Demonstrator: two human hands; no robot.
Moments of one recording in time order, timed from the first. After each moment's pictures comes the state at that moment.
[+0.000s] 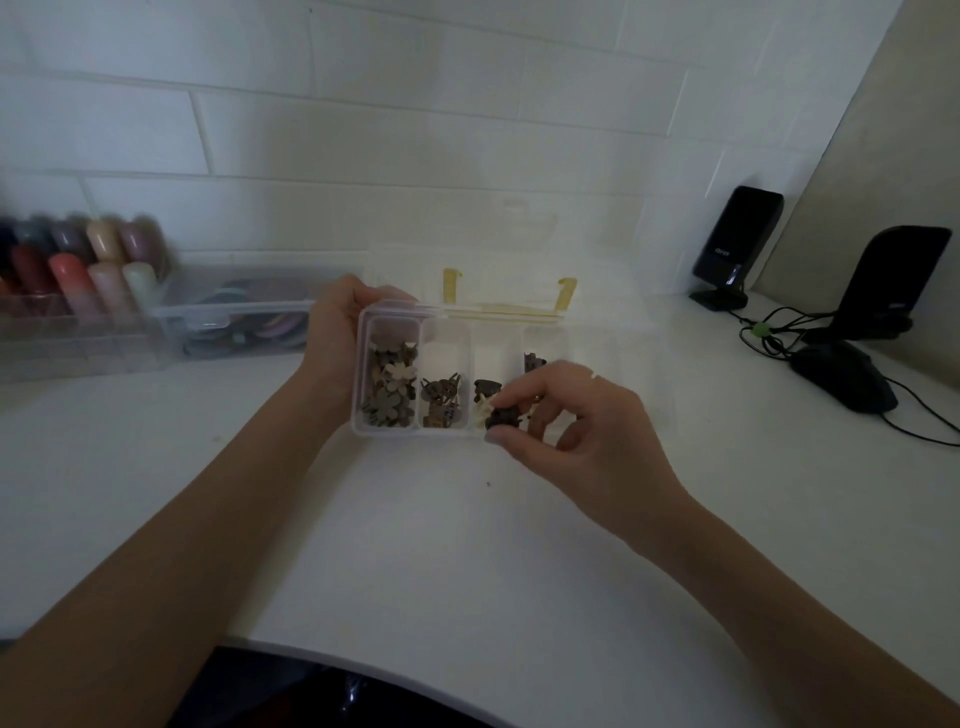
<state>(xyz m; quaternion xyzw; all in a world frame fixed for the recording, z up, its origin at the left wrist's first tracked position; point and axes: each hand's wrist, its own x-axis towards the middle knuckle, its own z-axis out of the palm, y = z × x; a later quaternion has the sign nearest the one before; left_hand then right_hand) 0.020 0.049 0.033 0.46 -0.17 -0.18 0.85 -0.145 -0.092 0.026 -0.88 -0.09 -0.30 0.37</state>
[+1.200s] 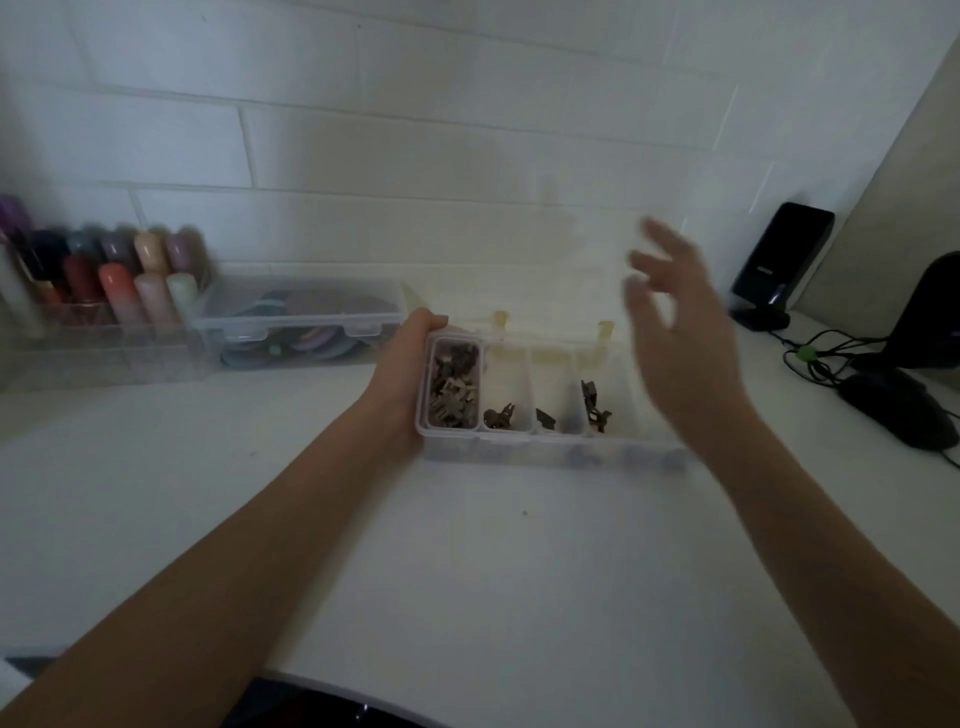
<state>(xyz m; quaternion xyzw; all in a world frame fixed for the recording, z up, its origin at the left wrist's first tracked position) 0.024 0.035 0.017 0.54 -0.07 -0.28 0.79 -0.086 -0.136 0.067 -0.85 0.07 -0.43 0.29</state>
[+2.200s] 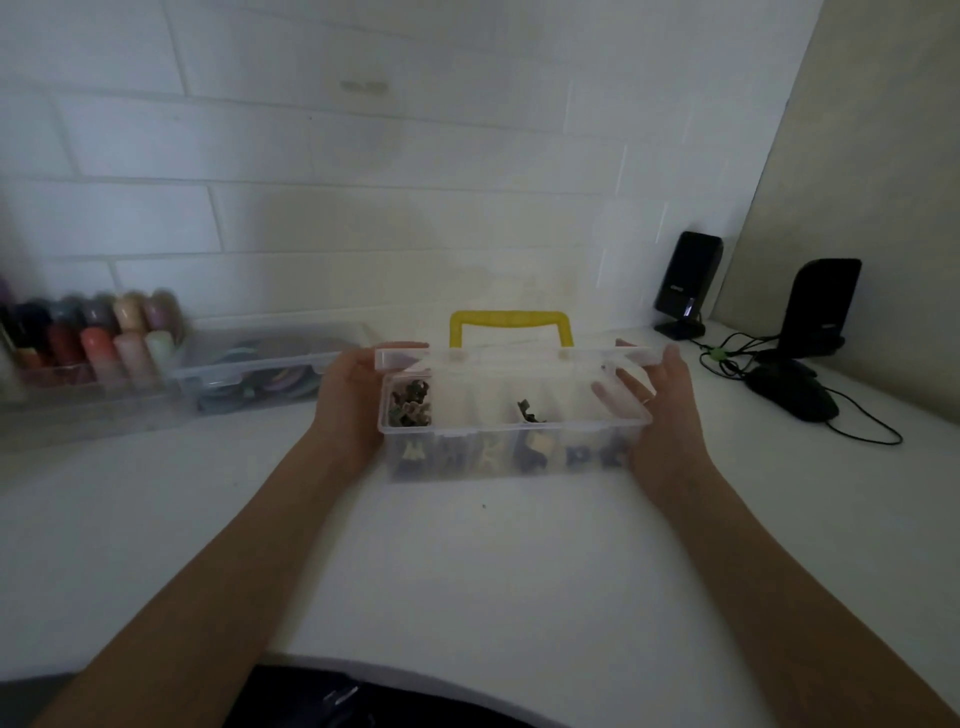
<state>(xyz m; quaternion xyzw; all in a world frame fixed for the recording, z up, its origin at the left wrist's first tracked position) 0.016 0.054 0.019 0.47 -0.21 -0.18 0.84 -0.132 -0.166 0.025 -0.49 0.18 -0.28 0.81</state>
